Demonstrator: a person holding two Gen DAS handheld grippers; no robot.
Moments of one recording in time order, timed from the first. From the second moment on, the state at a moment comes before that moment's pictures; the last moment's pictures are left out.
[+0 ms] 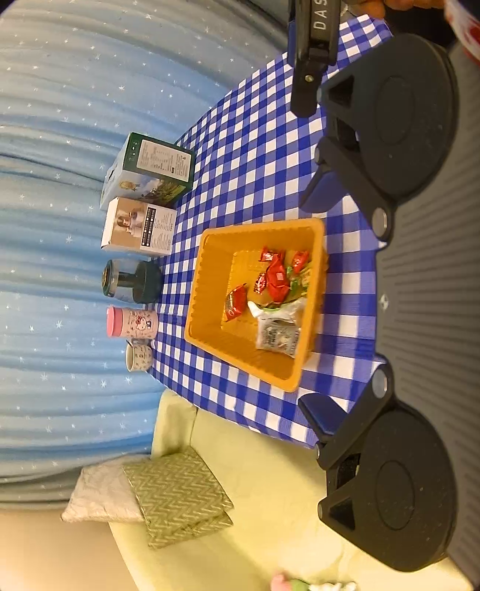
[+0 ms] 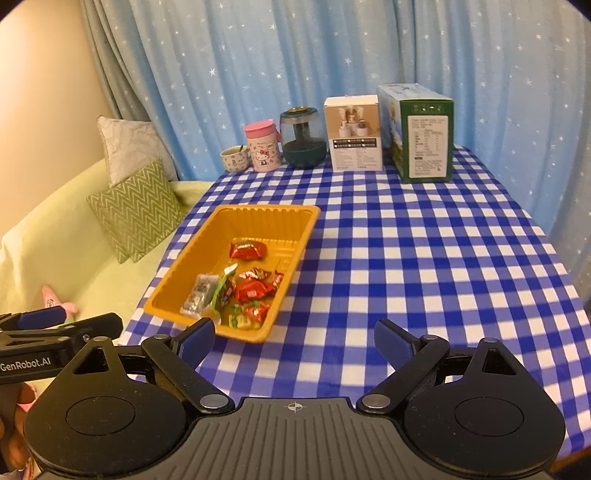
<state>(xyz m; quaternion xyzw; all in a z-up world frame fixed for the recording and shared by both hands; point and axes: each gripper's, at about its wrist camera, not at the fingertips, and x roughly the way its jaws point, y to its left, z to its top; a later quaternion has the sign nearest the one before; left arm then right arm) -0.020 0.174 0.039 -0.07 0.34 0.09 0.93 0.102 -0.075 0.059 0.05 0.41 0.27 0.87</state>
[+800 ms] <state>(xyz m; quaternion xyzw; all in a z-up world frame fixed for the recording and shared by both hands) -0.086 0.126 0.059 -0.05 0.34 0.11 0.93 0.029 -0.129 0.083 0.03 0.39 0.25 0.88</state>
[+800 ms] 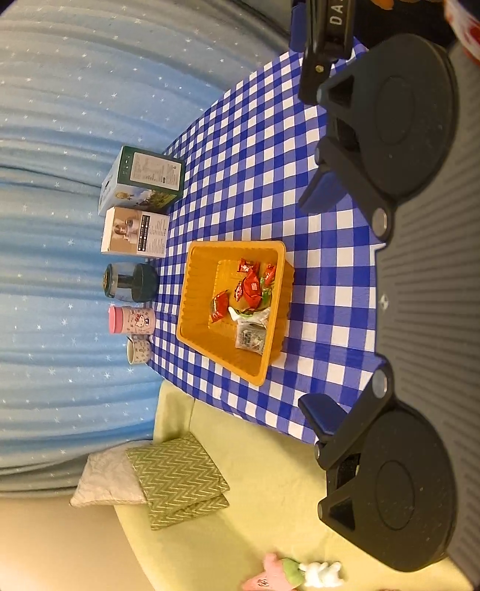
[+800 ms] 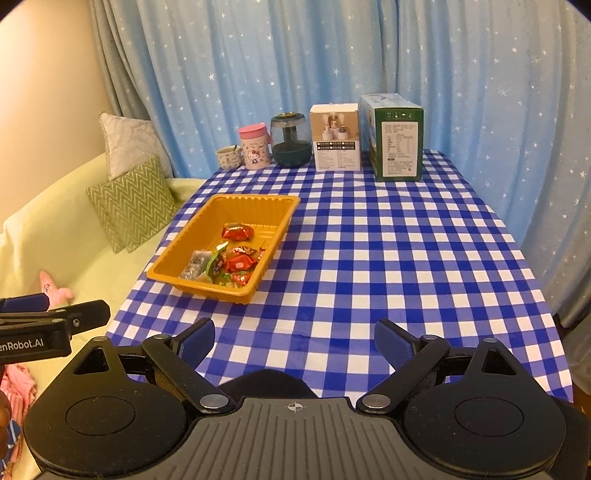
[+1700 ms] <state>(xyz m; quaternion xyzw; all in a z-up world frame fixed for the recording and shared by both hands) -0.093 0.122 0.059 -0.04 0.33 0.12 0.93 0.023 -0.133 0.087 0.03 0.38 0.26 0.89</state>
